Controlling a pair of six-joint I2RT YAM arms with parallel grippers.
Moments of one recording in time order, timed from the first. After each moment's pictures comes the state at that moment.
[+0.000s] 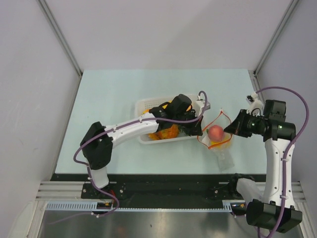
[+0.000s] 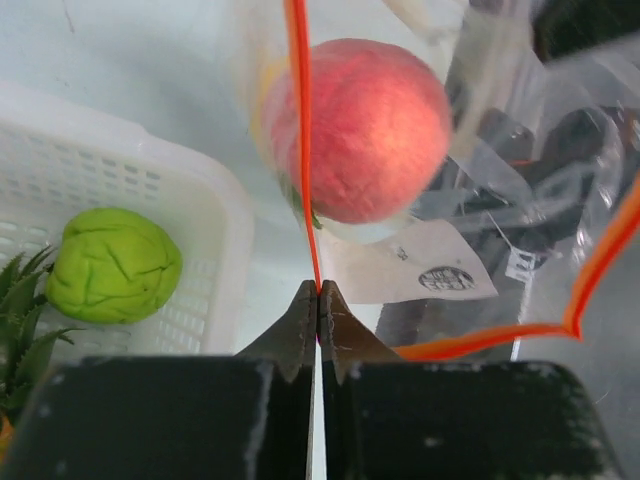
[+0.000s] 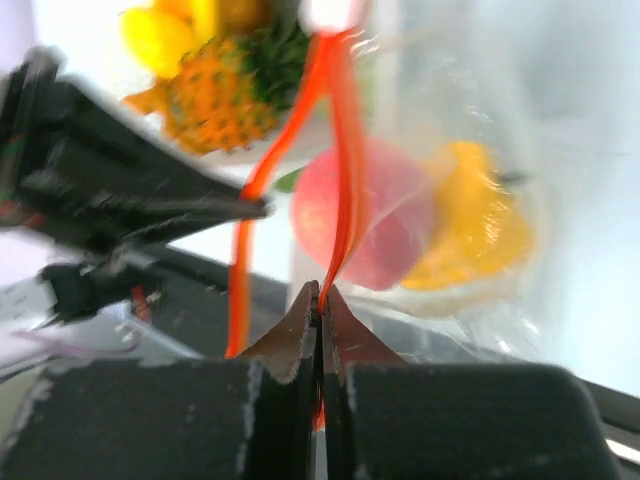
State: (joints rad) left arm -0.96 1.82 1.47 -0.28 0.46 -0.18; right arm -0.23 0.94 1.13 -1.13 -0.68 0.10
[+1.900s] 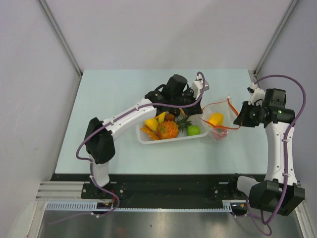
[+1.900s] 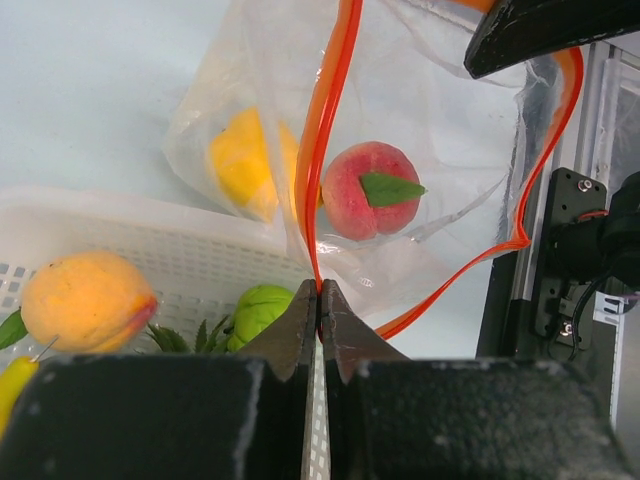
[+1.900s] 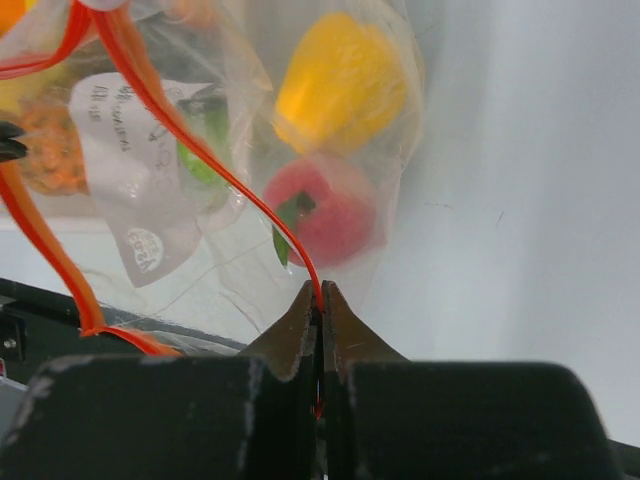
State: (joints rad) left arm -0.84 1.89 1.74 -0.37 0.48 0.02; right arm -0.24 1.13 1.22 -1.05 -0.44 -0.10
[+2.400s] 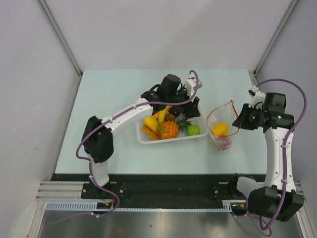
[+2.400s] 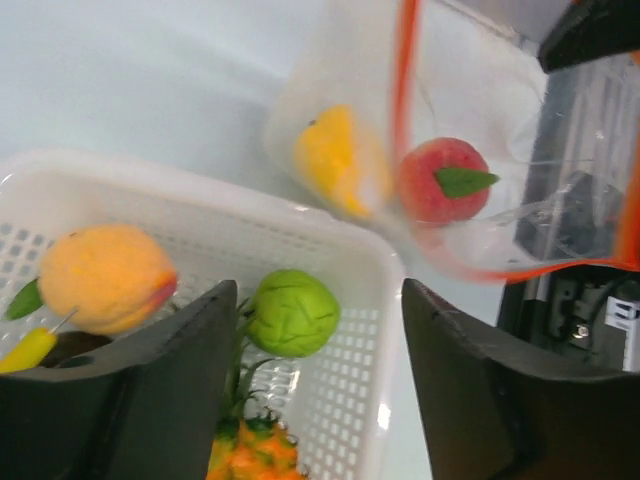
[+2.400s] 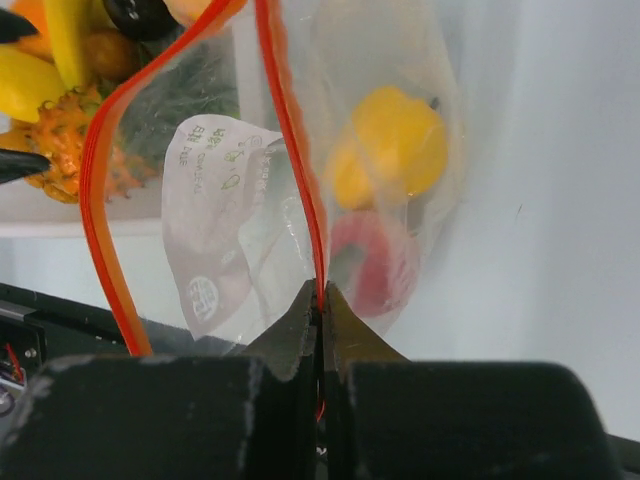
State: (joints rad) left arm -0.80 1.88 1.69 -0.33 0.50 0.00; right arm -0.25 1.05 1.19 -1.03 -0.47 -0.04
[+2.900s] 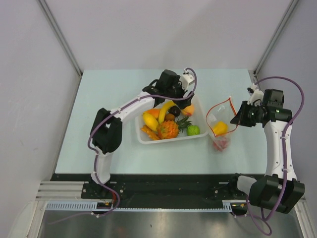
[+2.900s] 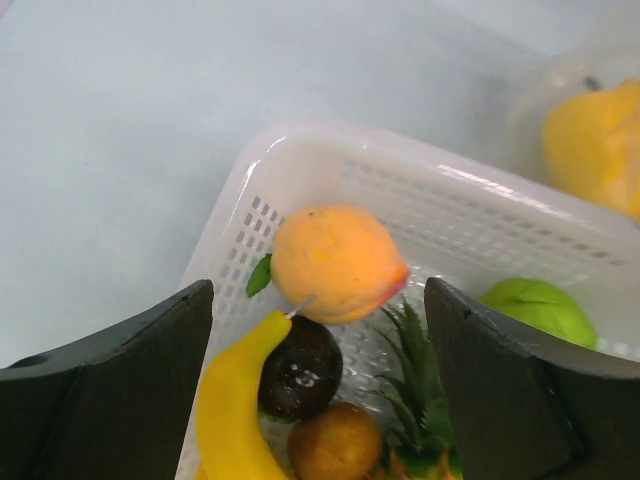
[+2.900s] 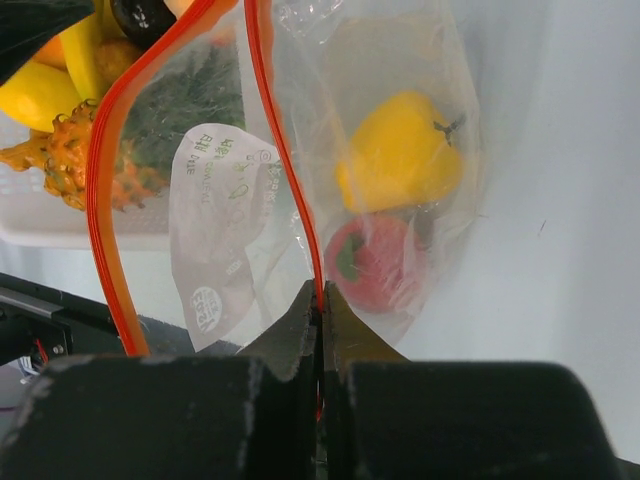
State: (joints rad) left arm -0.68 2.02 1.73 -0.27 0.34 0.19; right arm -0.25 1.15 1.17 -0.99 -0.51 -0.01
